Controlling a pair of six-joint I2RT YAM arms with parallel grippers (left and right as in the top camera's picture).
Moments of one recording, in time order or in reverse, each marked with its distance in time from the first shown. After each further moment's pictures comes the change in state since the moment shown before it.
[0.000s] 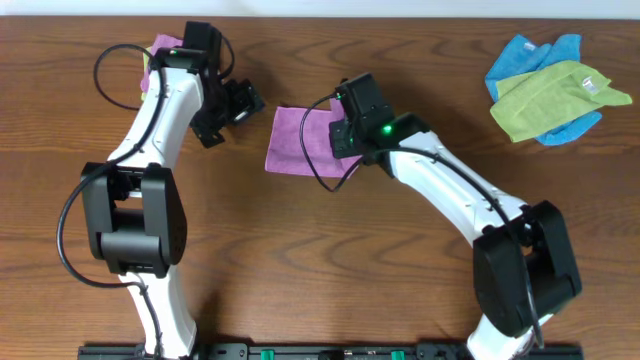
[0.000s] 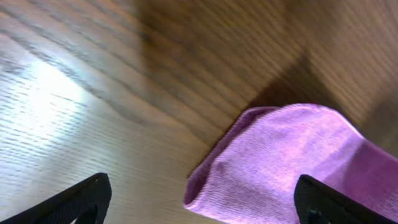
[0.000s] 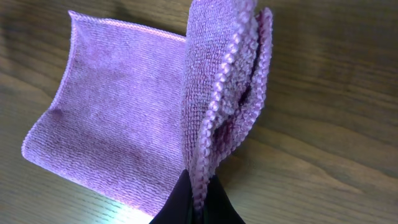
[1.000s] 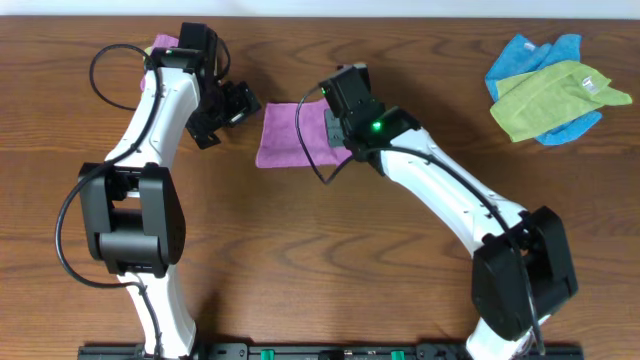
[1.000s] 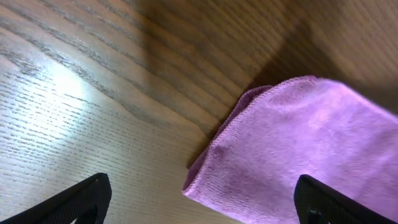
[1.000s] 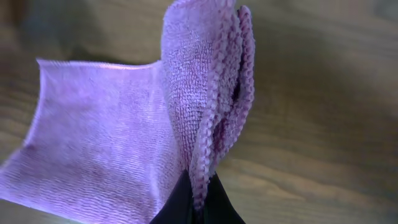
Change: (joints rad) left arm 0.012 0.000 0.000 -0.021 -0.006 0.030; right arm 0.046 0.000 0.108 -0.044 0.223 0.024
